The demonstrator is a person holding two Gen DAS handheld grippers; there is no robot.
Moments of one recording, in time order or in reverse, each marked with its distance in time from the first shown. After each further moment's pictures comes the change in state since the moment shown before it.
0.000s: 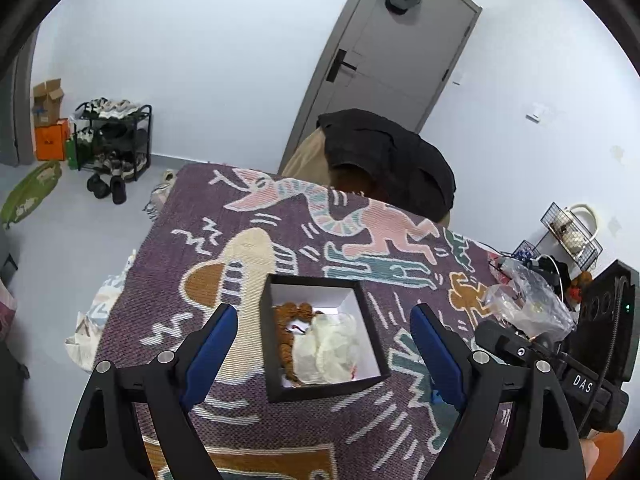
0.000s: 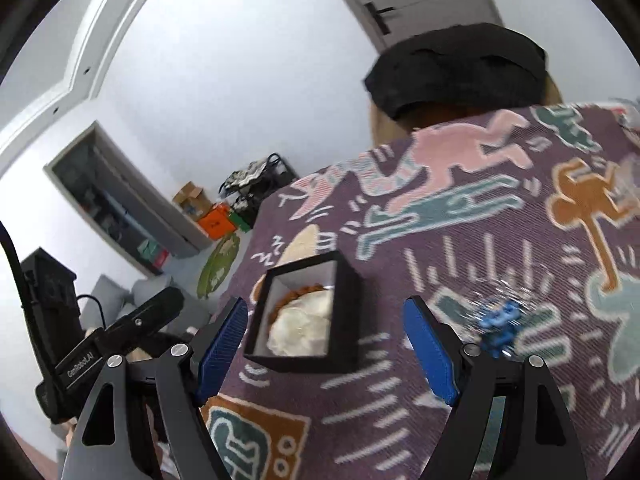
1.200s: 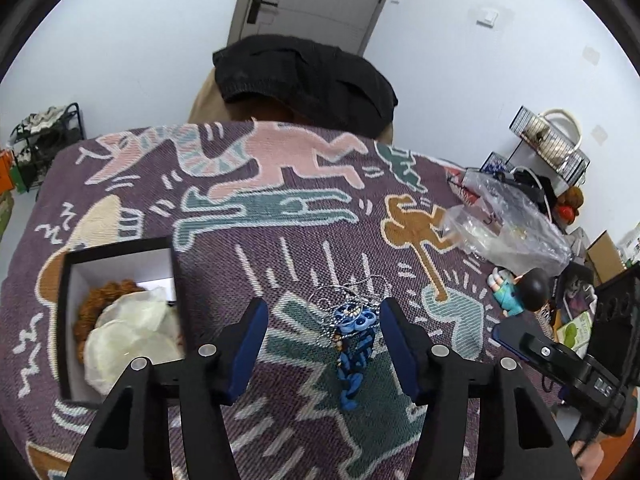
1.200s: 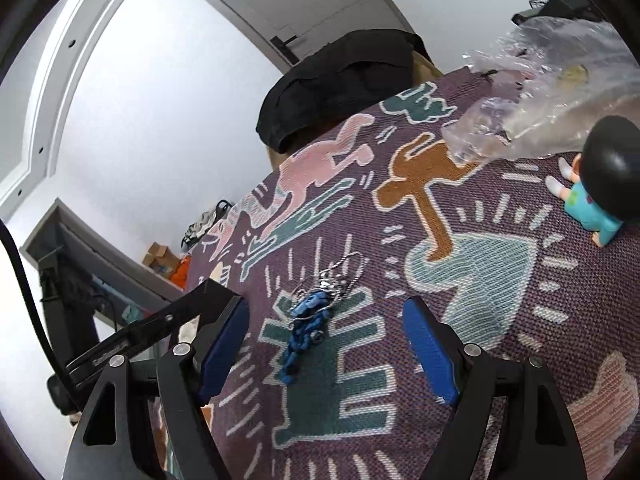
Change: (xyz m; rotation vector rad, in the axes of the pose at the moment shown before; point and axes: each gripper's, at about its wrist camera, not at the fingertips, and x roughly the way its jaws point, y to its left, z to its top) left arm 0.109 -0.138 -0.035 0.188 0.226 -0.073; right arm -0.082 -0.143 -0.023 0.226 -0.108 -0.096
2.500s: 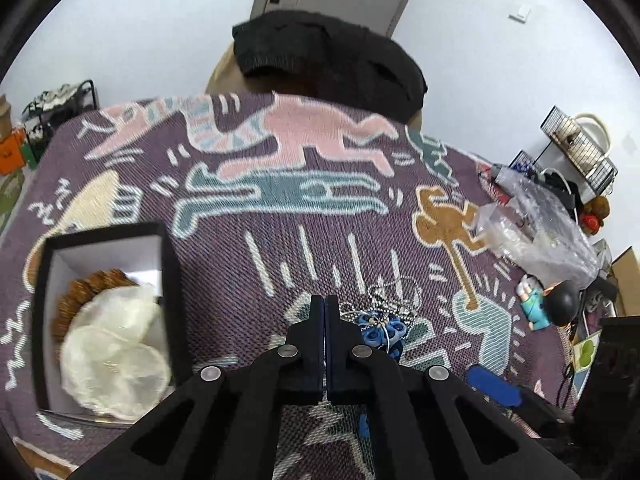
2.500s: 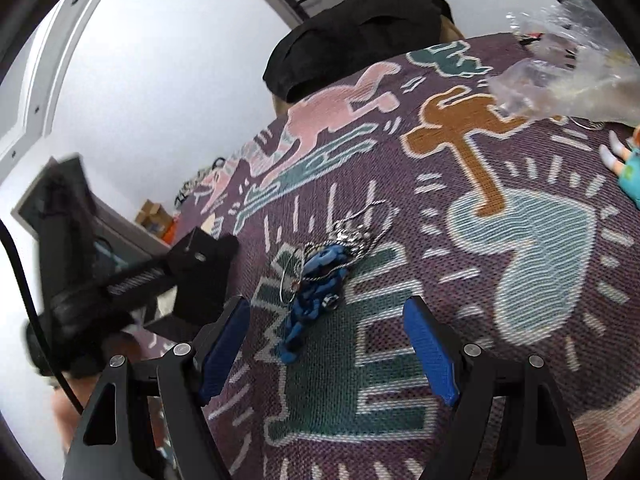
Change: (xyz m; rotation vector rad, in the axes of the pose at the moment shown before) left arm 0.022 0.013 0.005 -0.069 0.036 0.053; right arm 0.057 0.026 -0.022 -0.096 0.142 -0.032
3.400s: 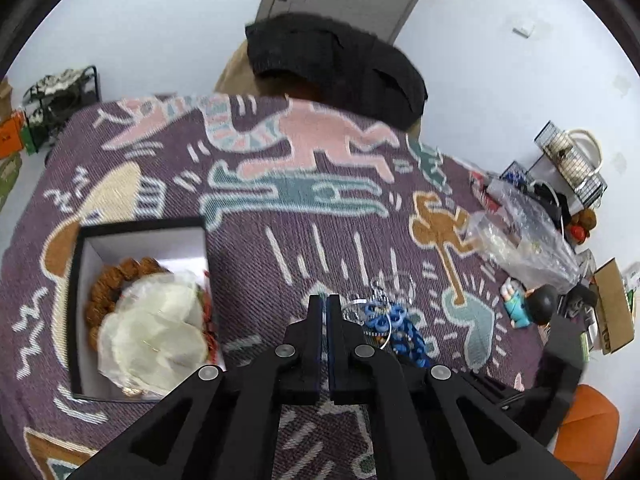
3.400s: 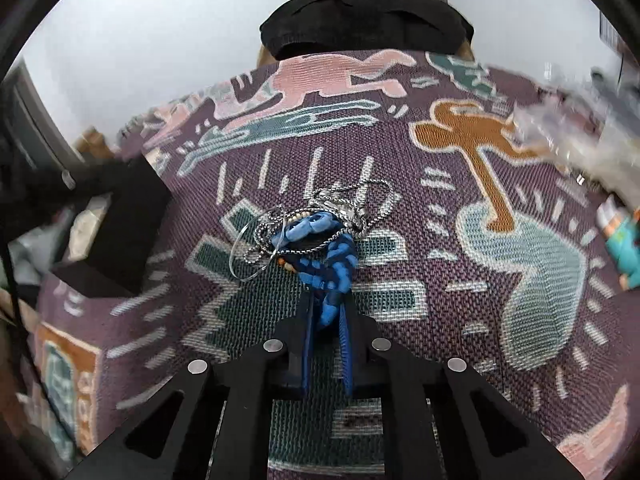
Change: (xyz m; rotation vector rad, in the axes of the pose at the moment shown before) left arm -0.019 0.017 0.001 -0.043 0.052 -0.043; right arm 0.039 0.026 -0.010 -0.212 0.075 -0.260
